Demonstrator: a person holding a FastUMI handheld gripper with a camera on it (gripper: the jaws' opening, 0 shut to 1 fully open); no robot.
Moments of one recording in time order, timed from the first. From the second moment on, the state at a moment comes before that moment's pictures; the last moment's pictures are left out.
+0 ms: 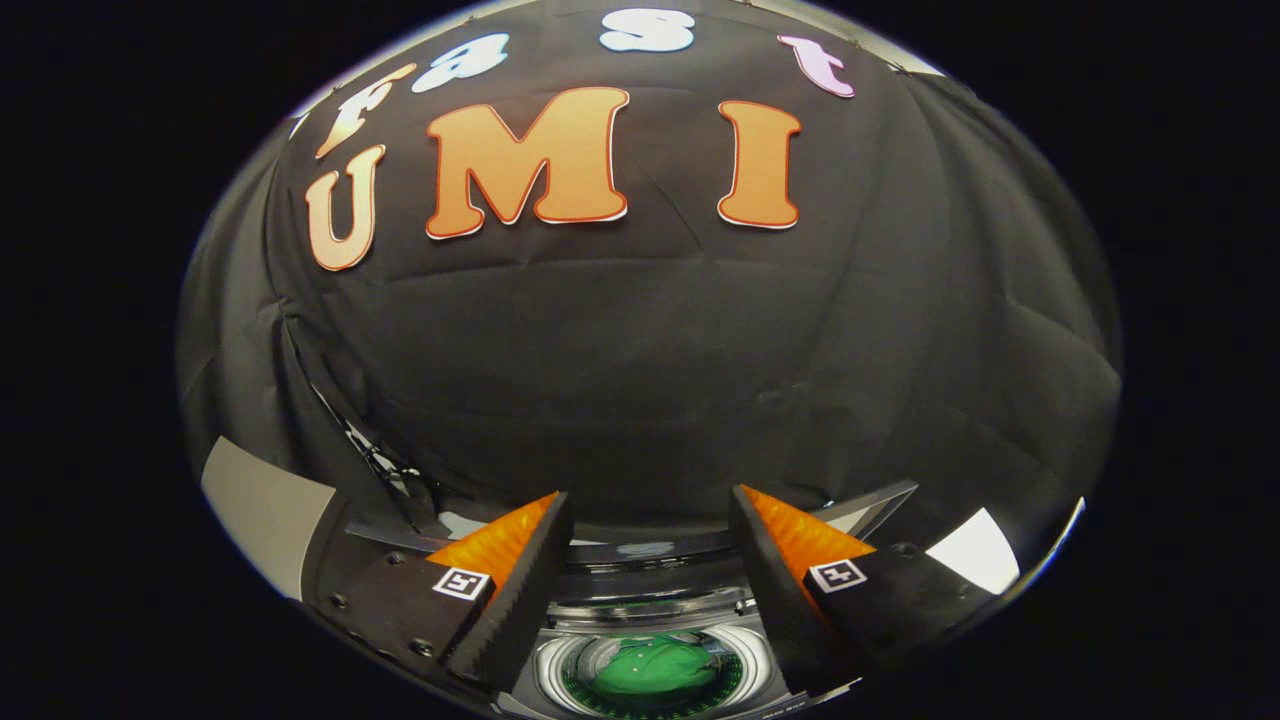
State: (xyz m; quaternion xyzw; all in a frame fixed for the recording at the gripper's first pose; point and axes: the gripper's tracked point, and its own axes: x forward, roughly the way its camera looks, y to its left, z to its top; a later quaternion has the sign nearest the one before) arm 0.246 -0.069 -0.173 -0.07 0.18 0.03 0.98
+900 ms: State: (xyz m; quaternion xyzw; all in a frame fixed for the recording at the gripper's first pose) arm 0.162 -0.086 -0.192 -0.07 0.18 0.02 0.98
